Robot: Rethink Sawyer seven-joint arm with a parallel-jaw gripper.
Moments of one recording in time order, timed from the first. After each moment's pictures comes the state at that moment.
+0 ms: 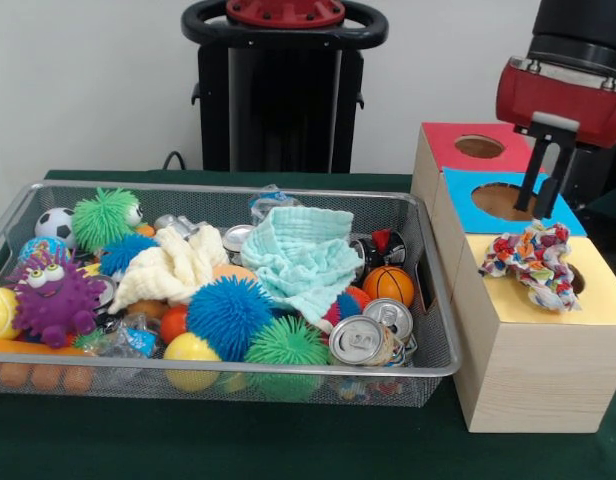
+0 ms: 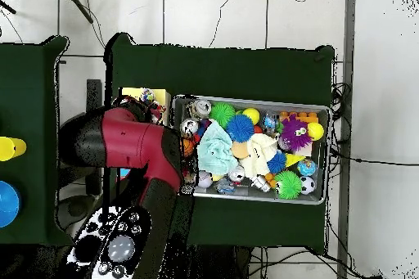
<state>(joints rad) 0.37 -0.50 -0.49 1.40 0.33 0.45 2.15</state>
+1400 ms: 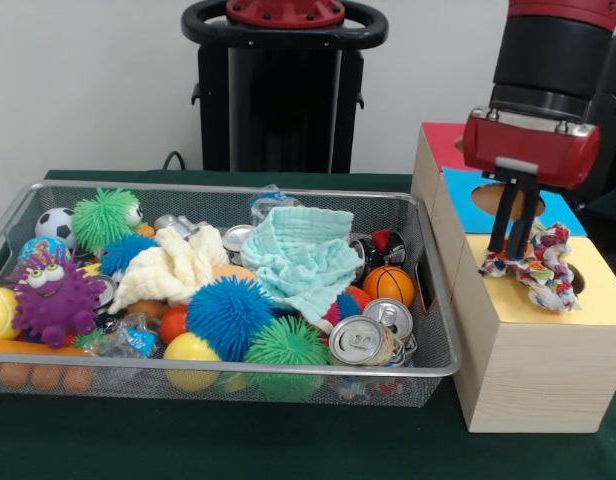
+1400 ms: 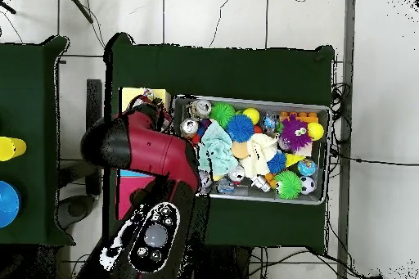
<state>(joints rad) 0.30 -0.50 -0.39 1.53 0.44 0.24 2.18</state>
